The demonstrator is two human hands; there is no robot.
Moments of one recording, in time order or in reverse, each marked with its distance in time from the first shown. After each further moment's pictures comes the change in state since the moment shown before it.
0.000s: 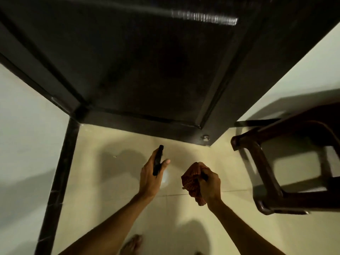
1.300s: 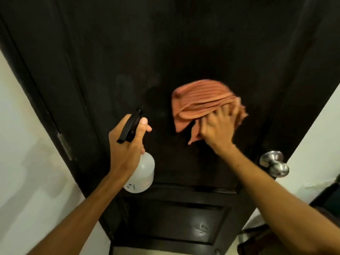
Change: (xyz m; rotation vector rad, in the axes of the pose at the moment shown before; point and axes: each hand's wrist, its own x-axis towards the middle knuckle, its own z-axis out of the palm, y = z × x) left_hand 0.021 0.726 -0.427 -0.126 0.325 0.882; right_hand -0.232 -0.760 -0.152 -0.726 1.153 -1.440
